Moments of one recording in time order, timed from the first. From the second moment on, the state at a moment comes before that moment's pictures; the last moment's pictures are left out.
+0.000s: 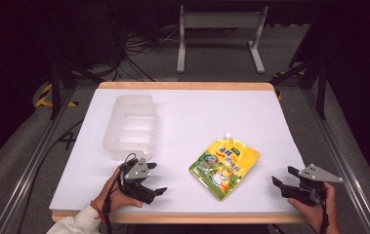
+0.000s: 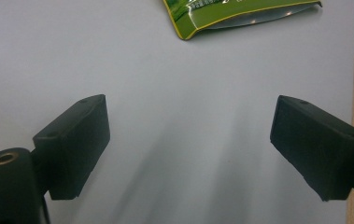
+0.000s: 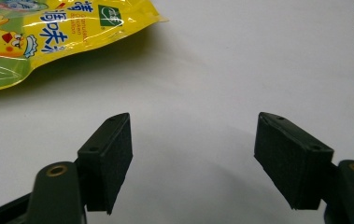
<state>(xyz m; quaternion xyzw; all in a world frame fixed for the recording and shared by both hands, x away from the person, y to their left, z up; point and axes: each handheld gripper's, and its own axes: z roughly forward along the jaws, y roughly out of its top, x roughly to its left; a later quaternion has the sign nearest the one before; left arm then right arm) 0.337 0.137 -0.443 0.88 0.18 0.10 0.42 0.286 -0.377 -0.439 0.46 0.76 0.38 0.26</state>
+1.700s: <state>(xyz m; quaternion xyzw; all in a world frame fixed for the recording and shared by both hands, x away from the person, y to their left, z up) 0.322 0.150 -0.441 0.88 0.20 0.10 0.43 0.349 -0.290 -0.426 0.43 0.74 0.51 0.09</state>
